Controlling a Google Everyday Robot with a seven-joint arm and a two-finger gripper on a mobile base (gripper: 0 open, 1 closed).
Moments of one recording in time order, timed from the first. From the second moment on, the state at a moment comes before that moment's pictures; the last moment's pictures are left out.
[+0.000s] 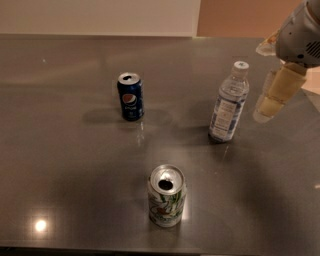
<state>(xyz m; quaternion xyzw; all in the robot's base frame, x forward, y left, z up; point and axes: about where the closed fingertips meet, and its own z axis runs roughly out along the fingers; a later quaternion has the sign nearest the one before) 0.500 -0.204 0.978 -0.60 0.77 0.02 0.20</state>
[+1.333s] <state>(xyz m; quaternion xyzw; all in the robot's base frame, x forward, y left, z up) 0.523 -0.194 0.943 -0.55 0.77 0.13 0.30</state>
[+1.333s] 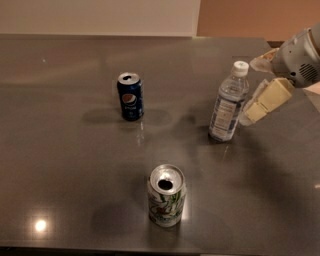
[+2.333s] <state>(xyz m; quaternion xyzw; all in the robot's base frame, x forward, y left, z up) 0.524 -0.174 0.927 -0.53 0.75 0.18 0.34</state>
